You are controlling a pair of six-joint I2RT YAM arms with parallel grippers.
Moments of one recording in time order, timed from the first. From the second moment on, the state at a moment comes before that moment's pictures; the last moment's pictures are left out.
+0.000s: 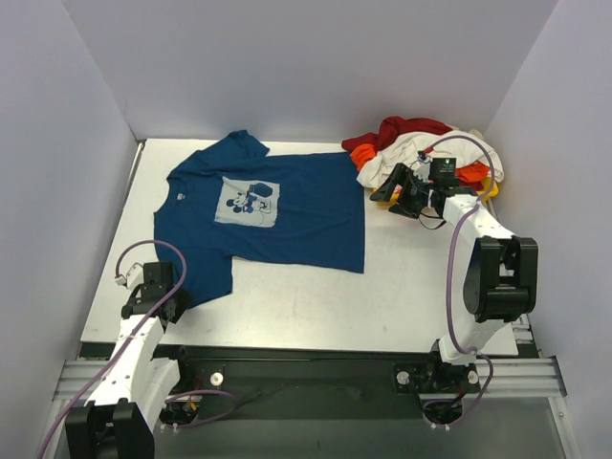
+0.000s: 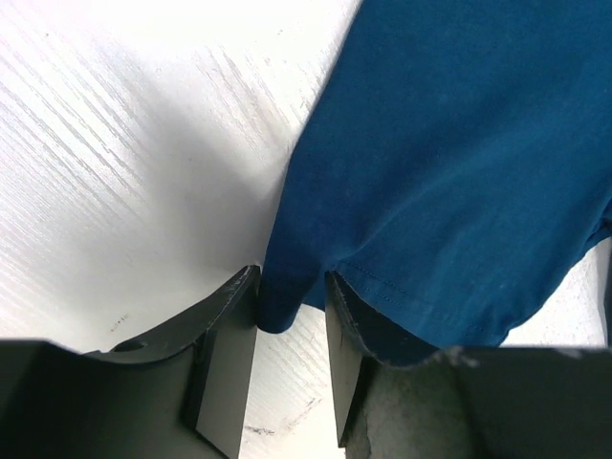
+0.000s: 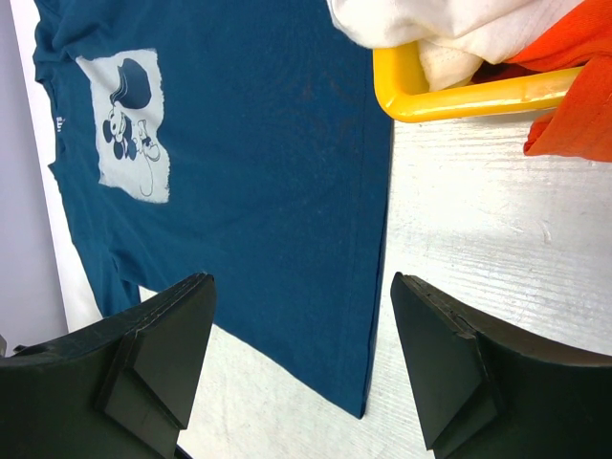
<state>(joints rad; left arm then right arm) 0.06 0.79 0.36 -0.61 -0.22 -0.92 0.00 1.71 1.17 -0.25 -0.51 0.46</state>
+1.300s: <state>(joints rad) 0.02 0.56 0.32 -0.44 -0.18 -0.75 0.41 1.51 0.94 -0.41 -0.09 0.45</state>
